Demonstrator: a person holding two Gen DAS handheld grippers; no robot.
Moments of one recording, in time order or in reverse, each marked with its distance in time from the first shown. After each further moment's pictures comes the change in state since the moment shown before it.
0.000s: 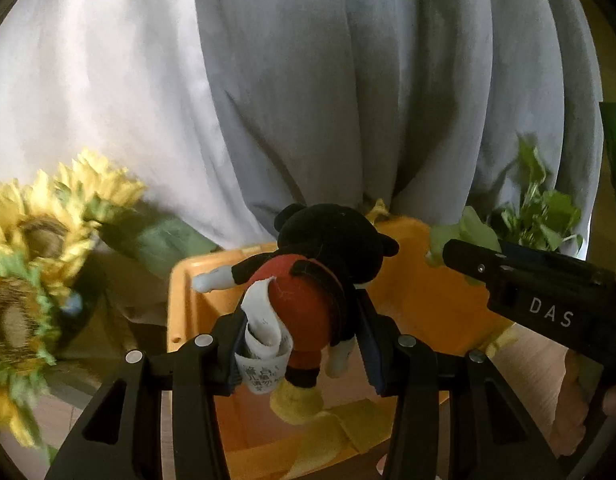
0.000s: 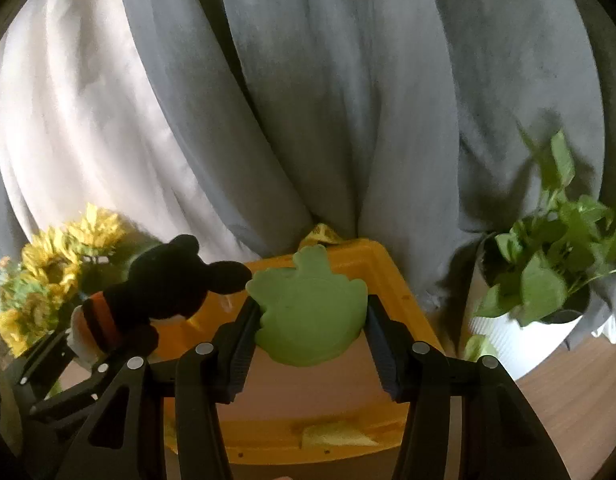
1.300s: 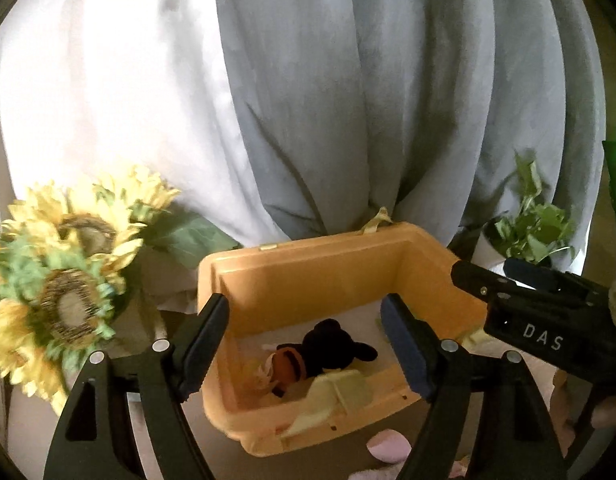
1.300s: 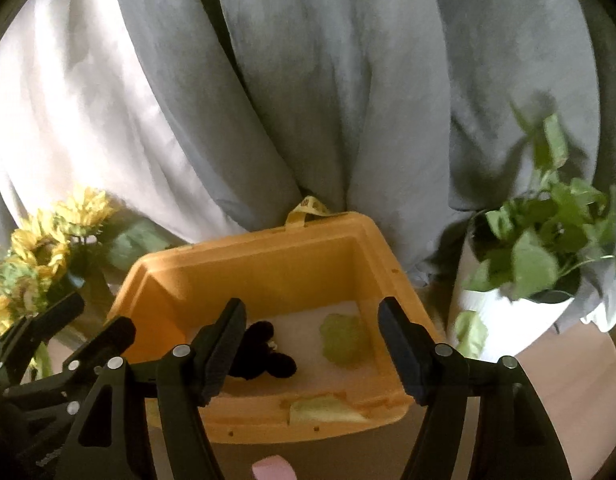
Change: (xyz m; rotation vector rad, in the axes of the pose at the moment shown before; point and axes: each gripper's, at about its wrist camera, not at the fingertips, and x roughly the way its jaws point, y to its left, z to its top) left arm -0.051 -0.001 0.007 -0.039 -0.008 0.058; right arm -0.018 0.002 -0.001 -0.002 0.052 -0.034
